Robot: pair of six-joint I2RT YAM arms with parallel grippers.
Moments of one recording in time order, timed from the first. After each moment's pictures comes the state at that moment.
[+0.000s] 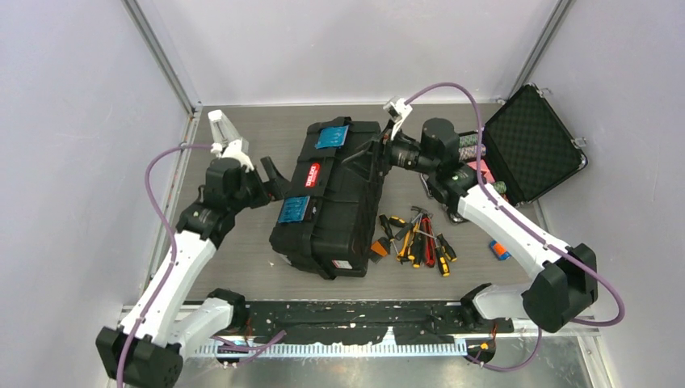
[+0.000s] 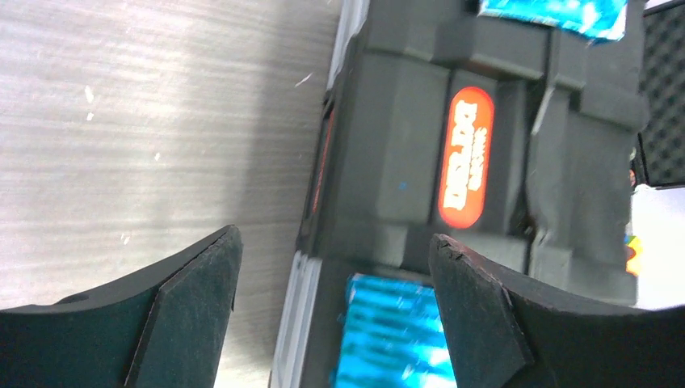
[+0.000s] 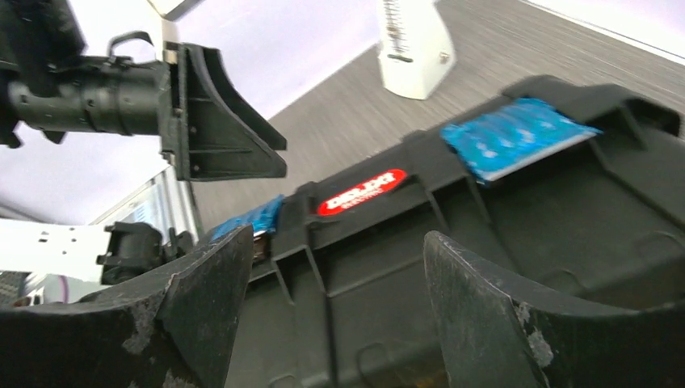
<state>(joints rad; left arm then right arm) -0.29 0.88 0.84 -0.49 0.06 -0.55 0.55 1.30 1.08 0.15 -0.59 0.32</state>
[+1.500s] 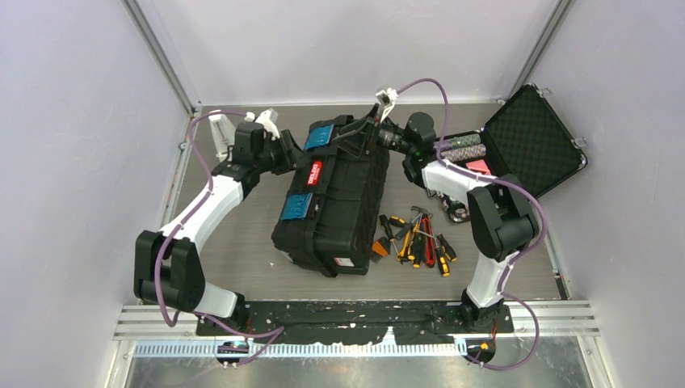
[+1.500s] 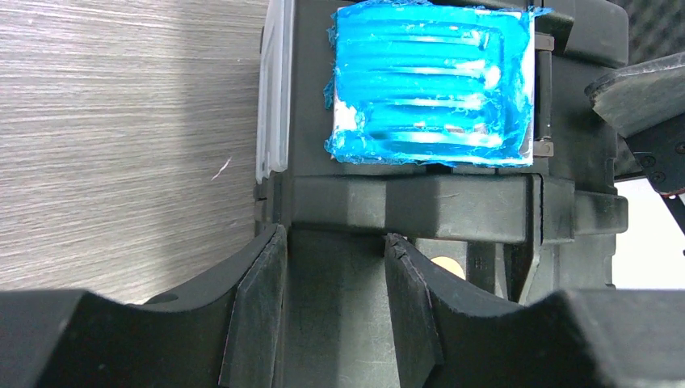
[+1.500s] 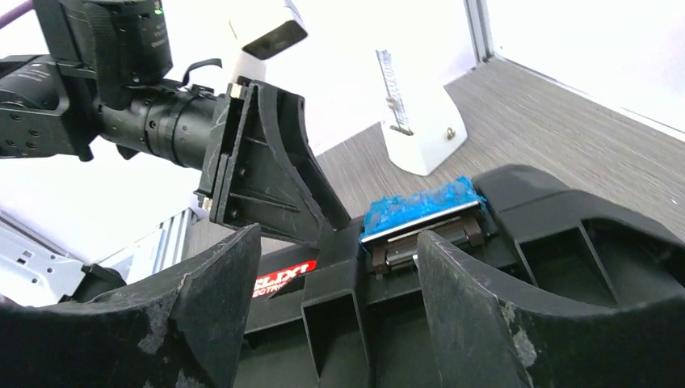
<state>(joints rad) -0.26 1.44 1.07 -0.18 0.30 -0.53 0.42 1.80 1.18 0.79 -0.79 0.52</state>
